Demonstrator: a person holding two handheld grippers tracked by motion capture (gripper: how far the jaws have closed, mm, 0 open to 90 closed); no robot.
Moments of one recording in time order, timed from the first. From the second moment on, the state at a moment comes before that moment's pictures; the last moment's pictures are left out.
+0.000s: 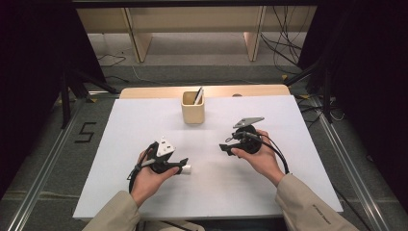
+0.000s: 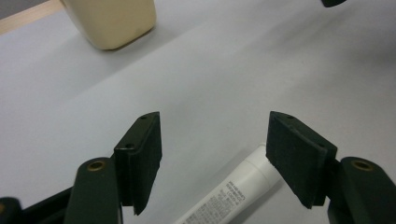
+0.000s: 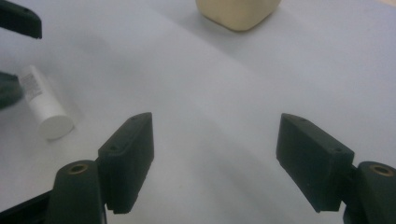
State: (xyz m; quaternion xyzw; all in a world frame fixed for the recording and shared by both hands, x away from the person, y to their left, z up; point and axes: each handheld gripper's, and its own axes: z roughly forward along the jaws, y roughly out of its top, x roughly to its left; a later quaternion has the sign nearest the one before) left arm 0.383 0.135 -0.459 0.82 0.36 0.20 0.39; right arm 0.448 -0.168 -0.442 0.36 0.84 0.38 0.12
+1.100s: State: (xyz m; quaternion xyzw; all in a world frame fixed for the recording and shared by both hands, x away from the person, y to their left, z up) left arm 0.390 0.132 -0.465 0.92 0.22 0.14 0.28; right arm 0.427 -0.196 -0.458 0.36 0.86 0.34 0.10
